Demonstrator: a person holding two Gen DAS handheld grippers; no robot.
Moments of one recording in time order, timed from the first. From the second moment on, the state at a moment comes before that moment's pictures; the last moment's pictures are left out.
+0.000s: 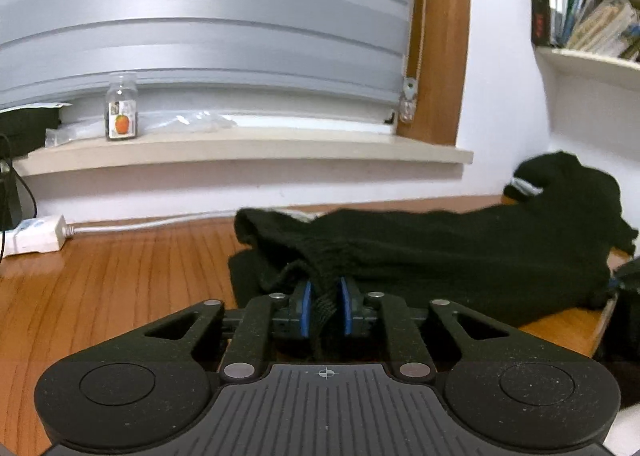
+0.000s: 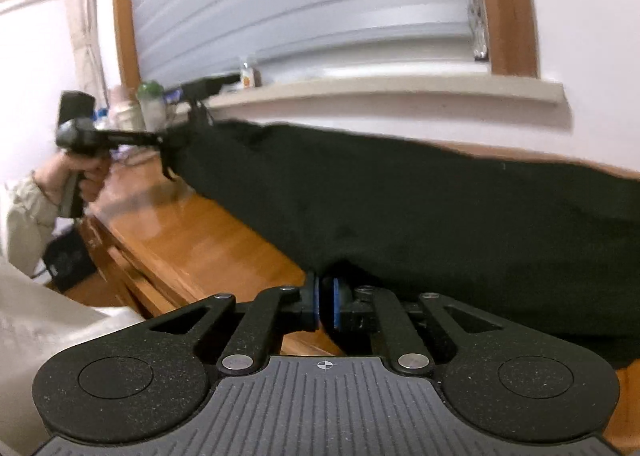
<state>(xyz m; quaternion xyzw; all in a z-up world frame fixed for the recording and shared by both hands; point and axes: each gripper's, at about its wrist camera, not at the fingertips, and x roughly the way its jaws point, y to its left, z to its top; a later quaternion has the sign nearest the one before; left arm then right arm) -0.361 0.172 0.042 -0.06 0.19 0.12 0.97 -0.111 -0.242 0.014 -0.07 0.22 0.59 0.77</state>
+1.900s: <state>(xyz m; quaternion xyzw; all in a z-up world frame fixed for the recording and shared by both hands) -0.293 0.259 0.051 -0.16 0.20 0.15 0.96 -0.057 -0.234 0.026 -0.13 0.19 0.49 0.84</state>
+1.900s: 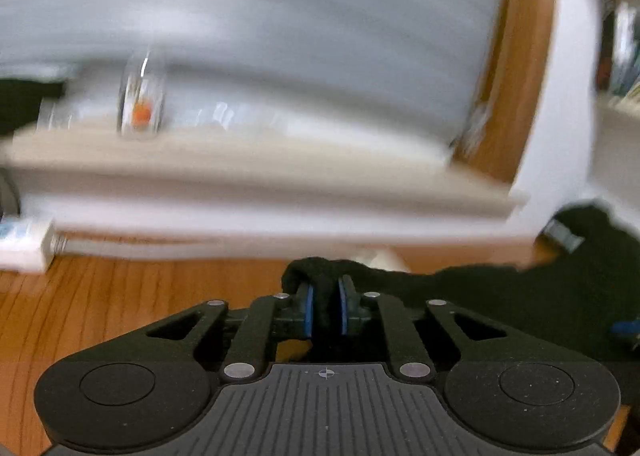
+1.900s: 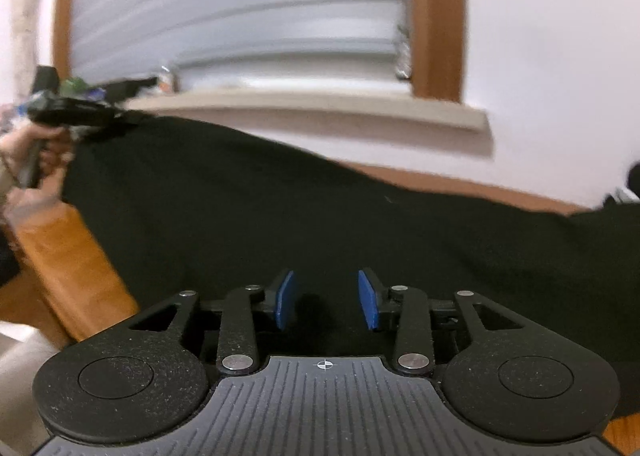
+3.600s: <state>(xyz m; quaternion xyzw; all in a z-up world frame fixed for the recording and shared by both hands) -0.416 0.224 0.034 -0.08 0.22 0.18 0.96 -0.073 -0.193 0.039 -0.17 0.19 0.51 0.82</state>
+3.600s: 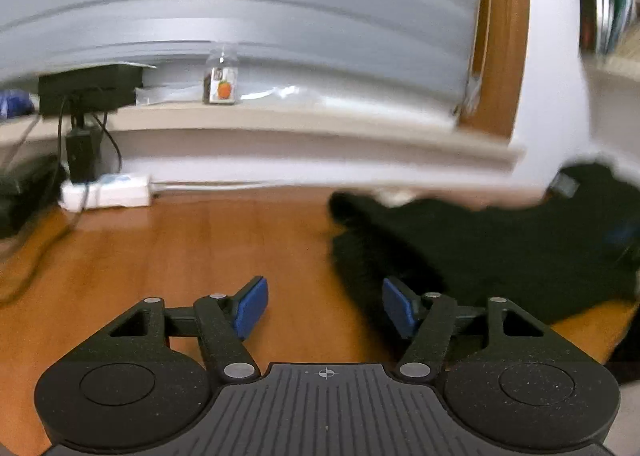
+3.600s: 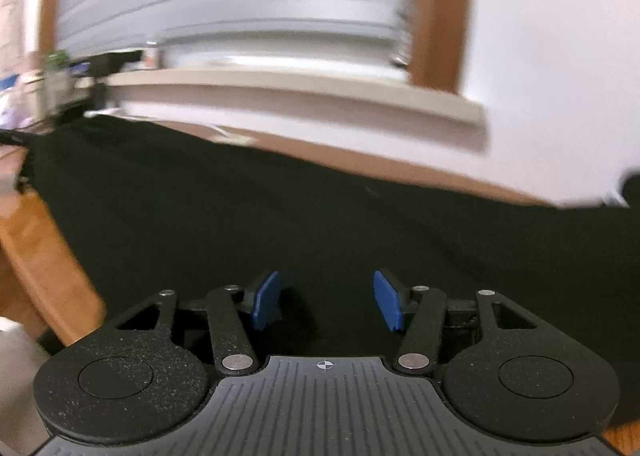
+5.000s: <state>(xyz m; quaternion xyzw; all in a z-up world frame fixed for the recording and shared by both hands) -0.397 0.264 0.026 -0.15 0.20 0.08 0.96 -0.203 0.150 0.064 -0.28 0.19 0.68 0.66</state>
